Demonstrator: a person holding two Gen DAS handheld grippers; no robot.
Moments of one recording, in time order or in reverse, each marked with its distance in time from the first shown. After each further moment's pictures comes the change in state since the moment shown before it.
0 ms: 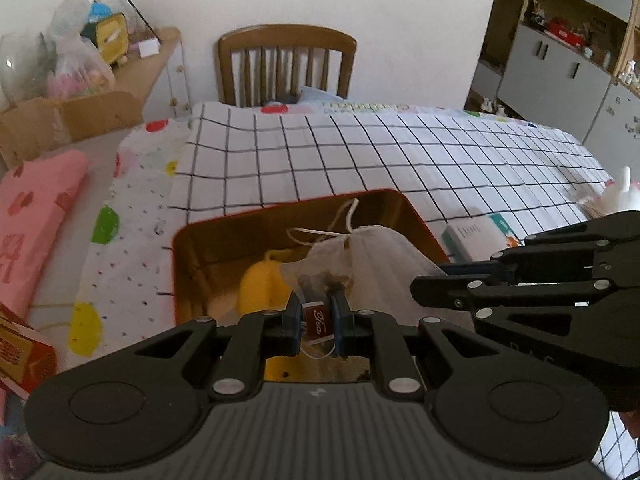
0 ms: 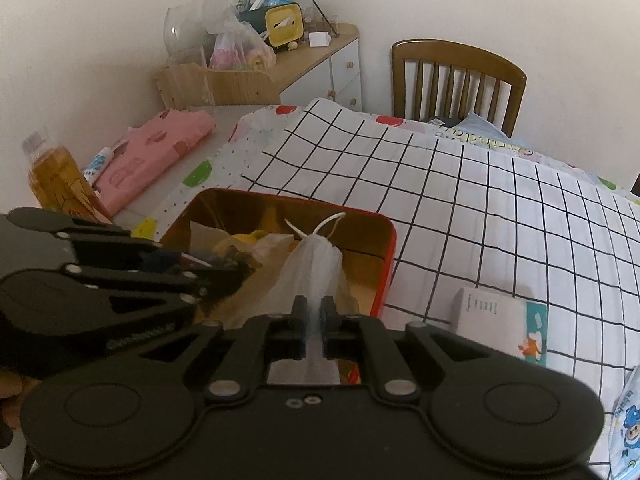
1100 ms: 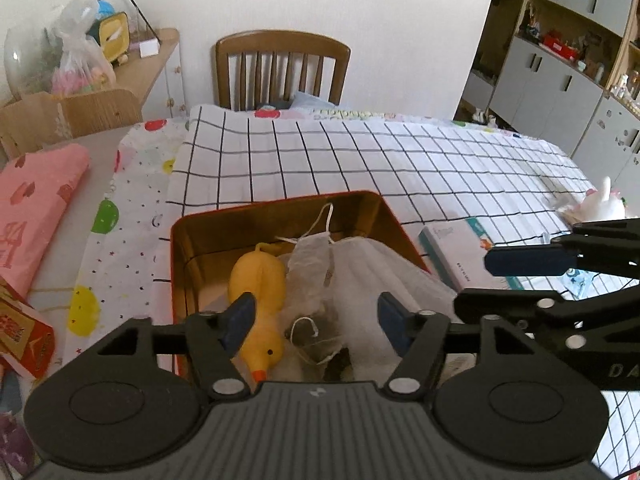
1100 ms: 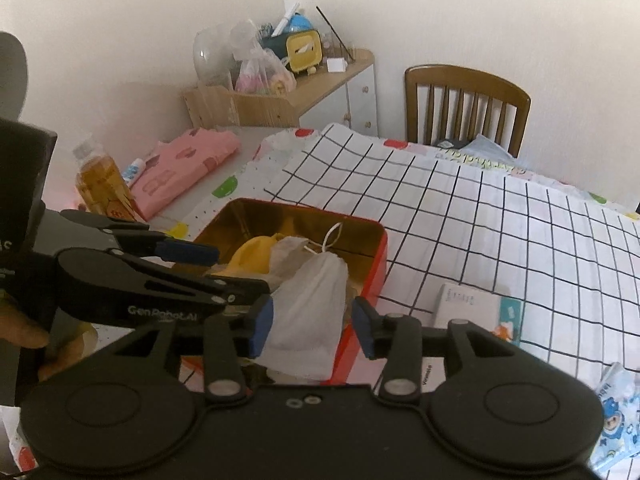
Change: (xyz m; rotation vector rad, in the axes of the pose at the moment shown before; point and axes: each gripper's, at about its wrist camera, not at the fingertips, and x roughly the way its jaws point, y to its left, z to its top) left arm -0.032 -0.005 -0.007 -0.031 -0.030 -0.022; right arm -0.059 -0.011 -0.013 -0.028 -0.072 0.062
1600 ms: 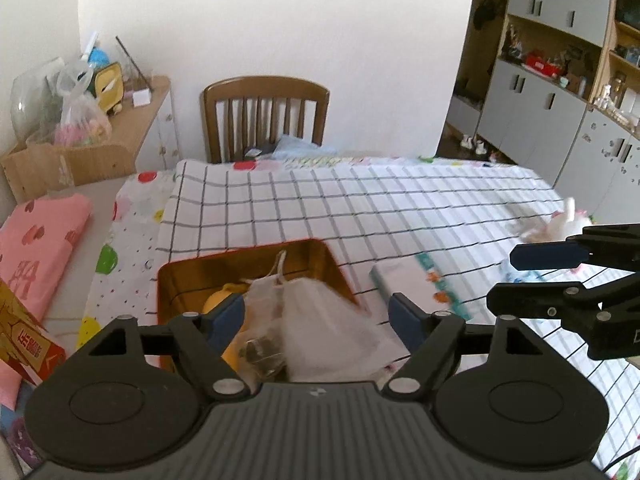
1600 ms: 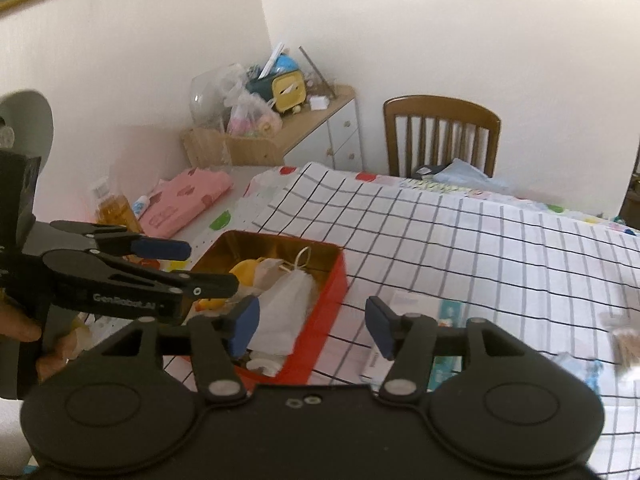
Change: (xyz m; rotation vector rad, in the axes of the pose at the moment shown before) left arm -0.053 -0.050 0.010 0.041 -0.110 -0.007; right arm -0.079 -0.033 -0.009 0.043 -0.096 -0.010
